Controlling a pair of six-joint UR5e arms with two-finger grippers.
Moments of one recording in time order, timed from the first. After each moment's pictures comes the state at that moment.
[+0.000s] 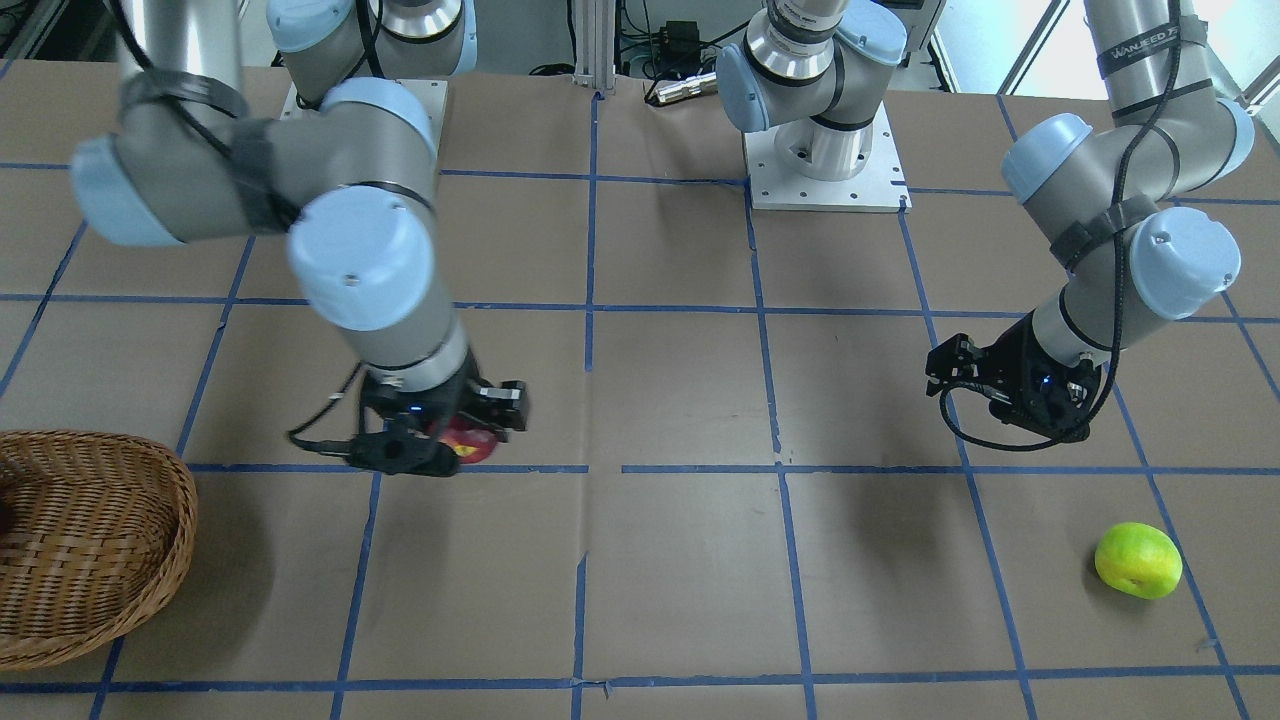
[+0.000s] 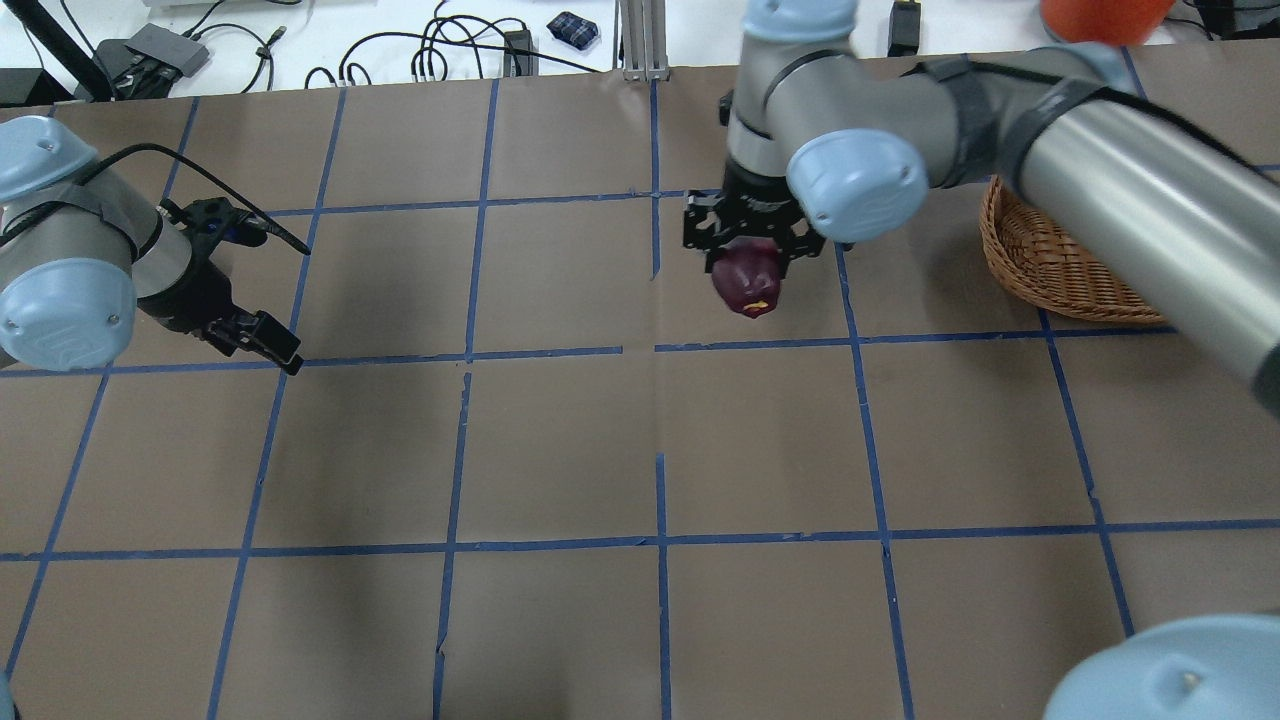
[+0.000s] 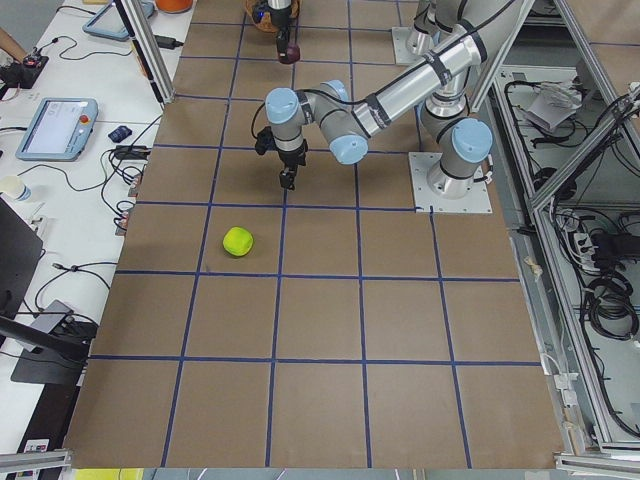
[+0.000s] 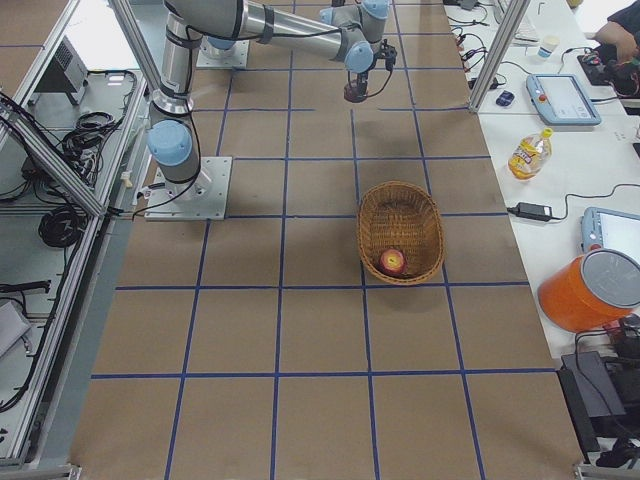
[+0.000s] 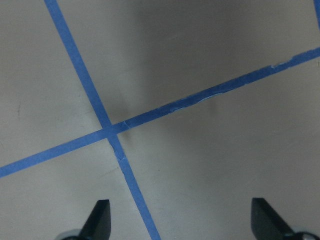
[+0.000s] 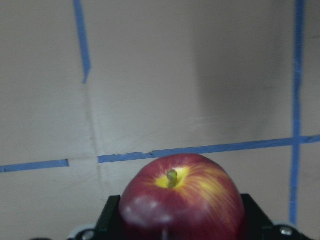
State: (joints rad) left arm -1.17 -1.79 -1.91 -1.12 1.54 0.75; right arm 1.70 -1.23 1.54 -1.83 -1.50 0.25
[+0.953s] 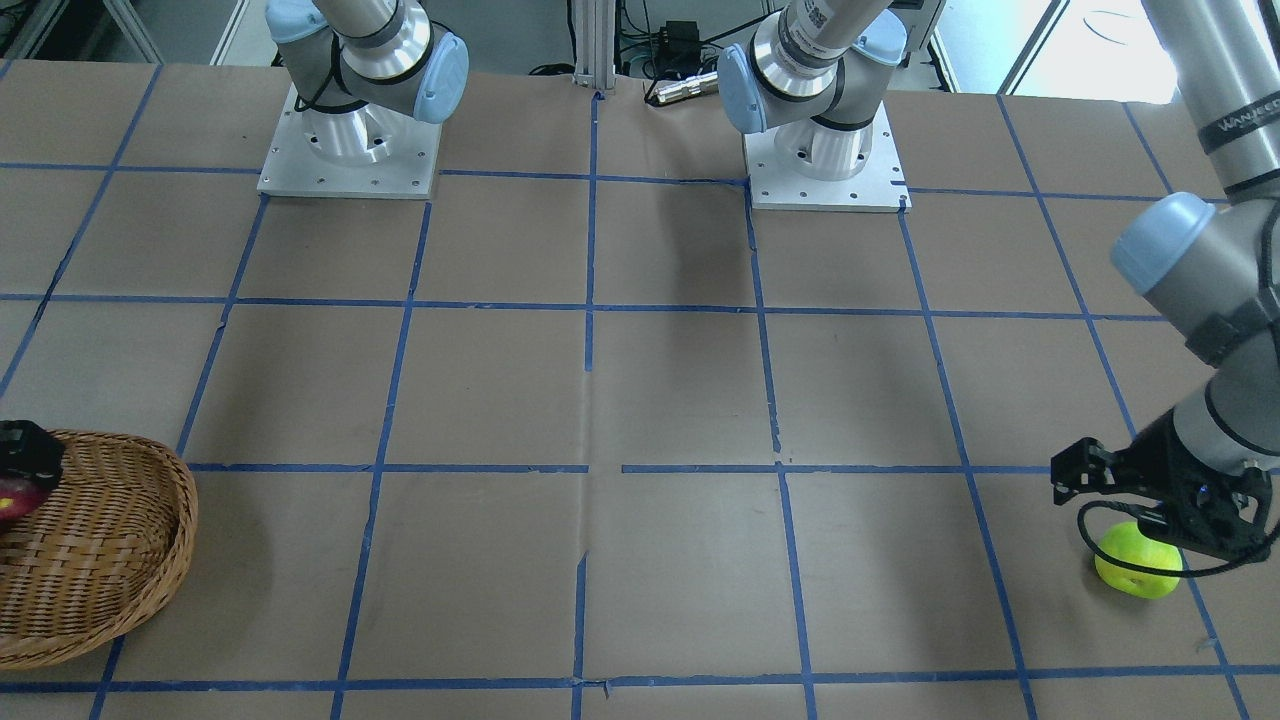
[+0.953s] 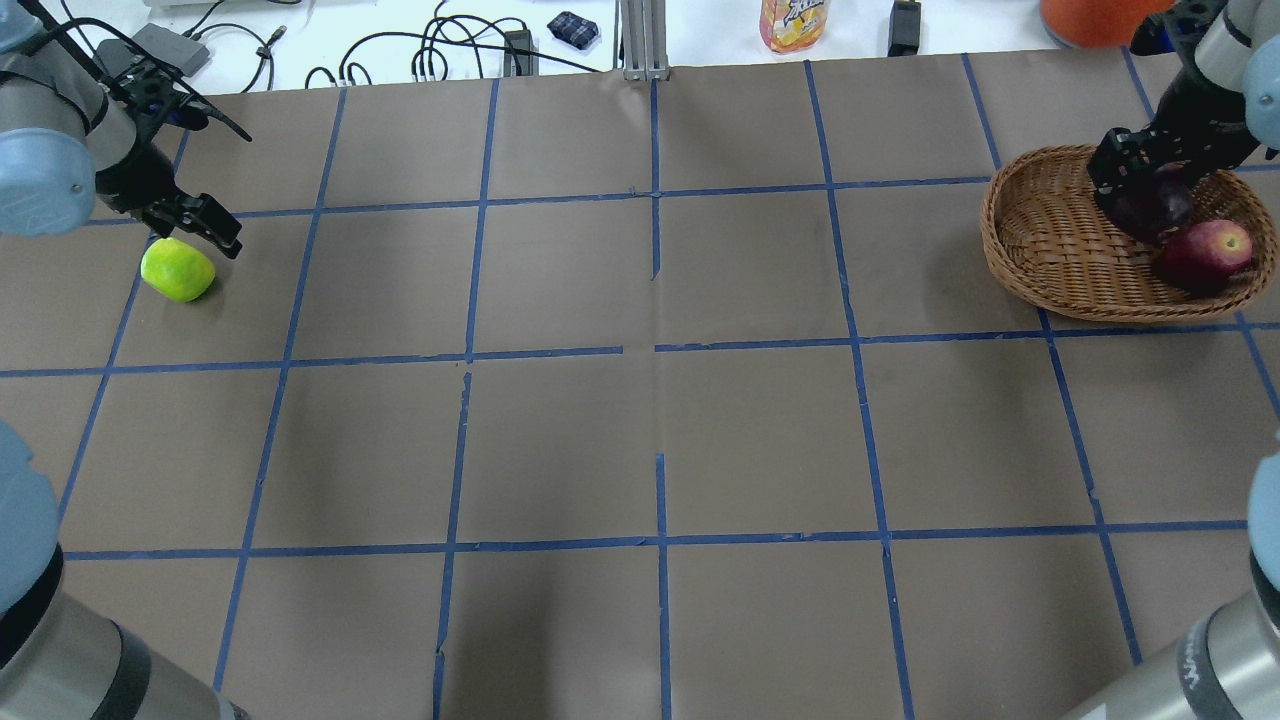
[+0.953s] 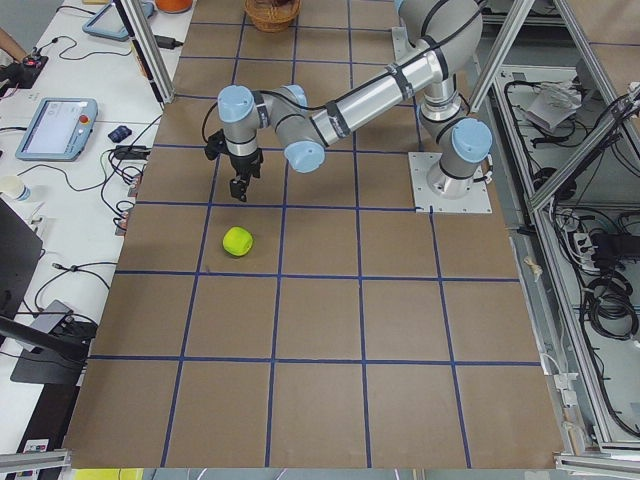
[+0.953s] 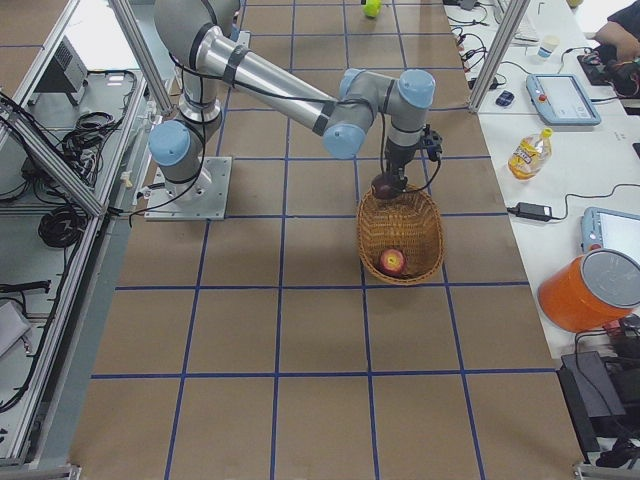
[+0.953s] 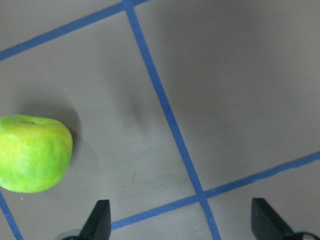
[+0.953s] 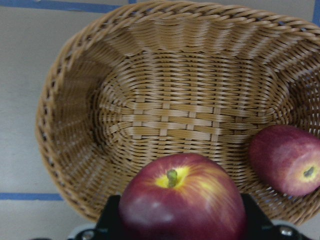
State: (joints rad) left arm -1.15 -2.04 -1.49 -1.11 1.63 0.75; right arm 1.14 -1.16 1.50 -1.95 -1.65 -0.50
